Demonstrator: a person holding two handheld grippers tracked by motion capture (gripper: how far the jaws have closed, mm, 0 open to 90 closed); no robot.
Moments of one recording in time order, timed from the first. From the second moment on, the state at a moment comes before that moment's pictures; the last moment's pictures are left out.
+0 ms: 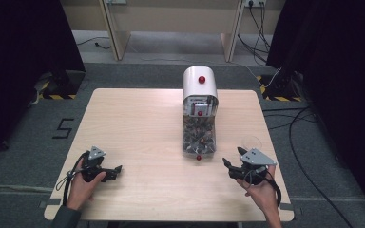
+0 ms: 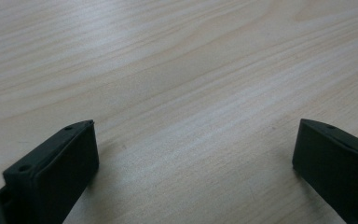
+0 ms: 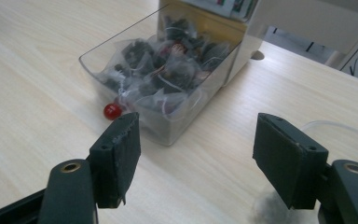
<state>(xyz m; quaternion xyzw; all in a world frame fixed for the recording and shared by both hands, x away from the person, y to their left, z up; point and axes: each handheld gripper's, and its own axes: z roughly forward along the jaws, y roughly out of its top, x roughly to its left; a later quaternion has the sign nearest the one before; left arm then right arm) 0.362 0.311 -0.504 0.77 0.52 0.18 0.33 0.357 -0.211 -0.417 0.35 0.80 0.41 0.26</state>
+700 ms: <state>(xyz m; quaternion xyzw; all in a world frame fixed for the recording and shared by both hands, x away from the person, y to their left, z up) 0.362 0.311 -0.504 0.77 0.52 0.18 0.33 0.334 -0.210 -0.463 0.35 0.82 0.39 0.23</state>
